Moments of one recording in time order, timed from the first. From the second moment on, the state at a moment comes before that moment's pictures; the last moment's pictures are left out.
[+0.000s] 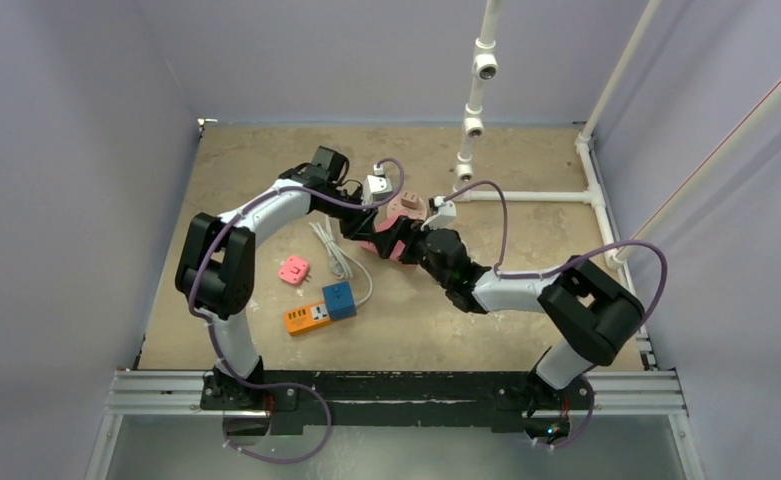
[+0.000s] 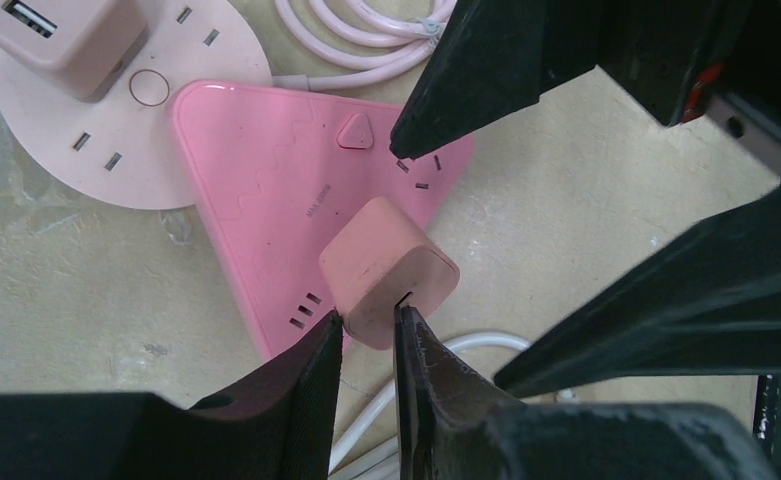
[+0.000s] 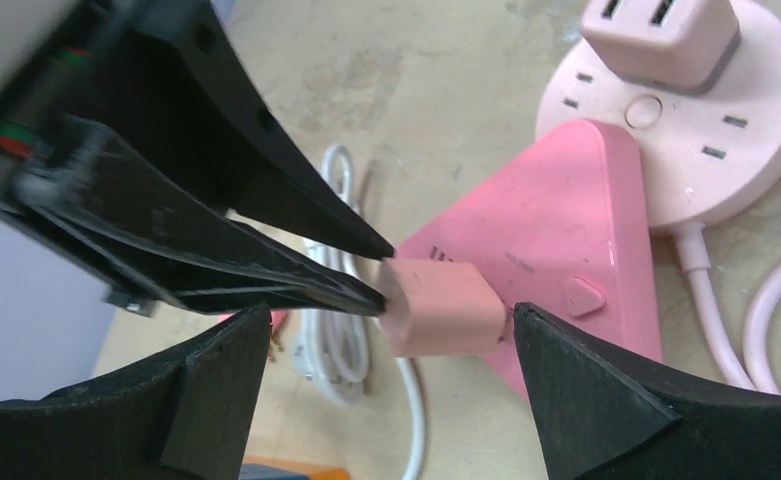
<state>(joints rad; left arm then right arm) -0.40 1.85 1.35 -0.59 0.79 0.70 0.81 1.57 0.64 0.71 0.23 0.76</state>
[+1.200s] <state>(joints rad) -0.40 1.89 1.43 -0.58 0.76 0.70 0.87 1.80 0.72 0.90 0.39 0.48</state>
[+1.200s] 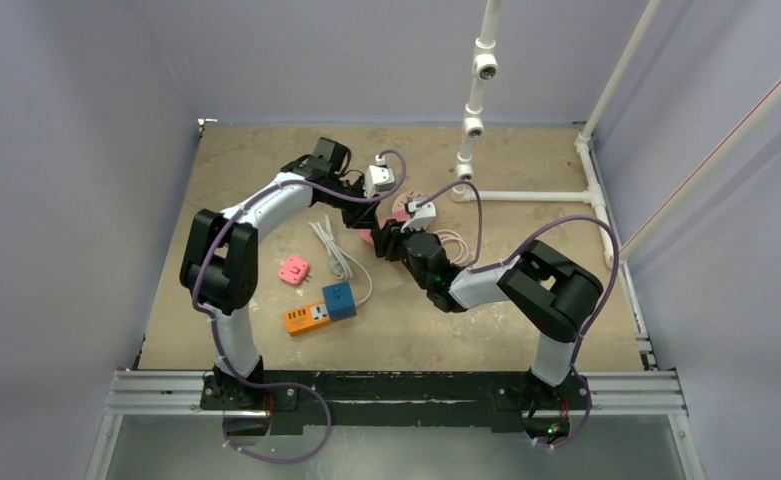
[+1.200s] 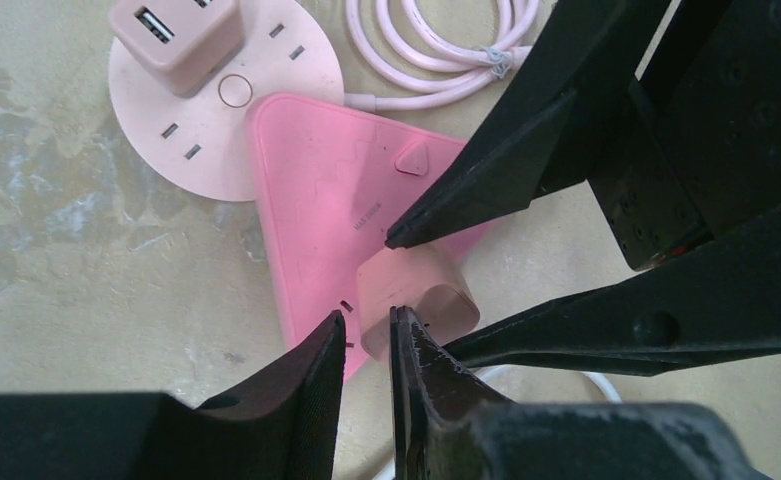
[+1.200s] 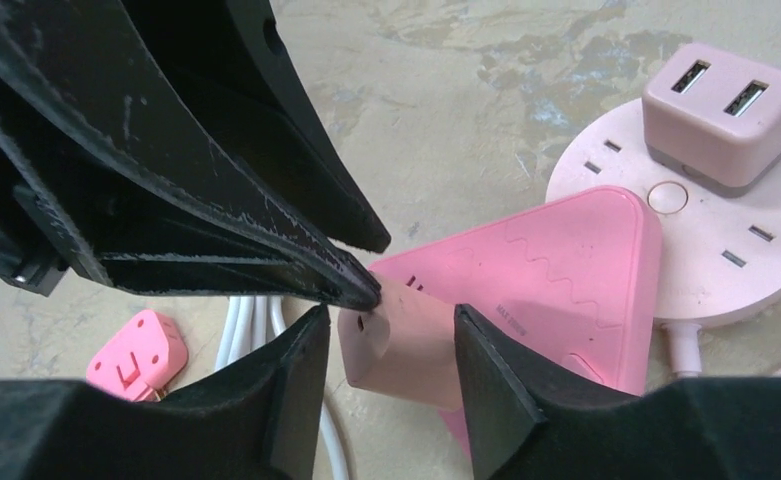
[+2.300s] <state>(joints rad) -0.35 1.77 1.33 -0.78 0.75 1.34 0.90 1.83 0.77 0.87 0.43 0.50</state>
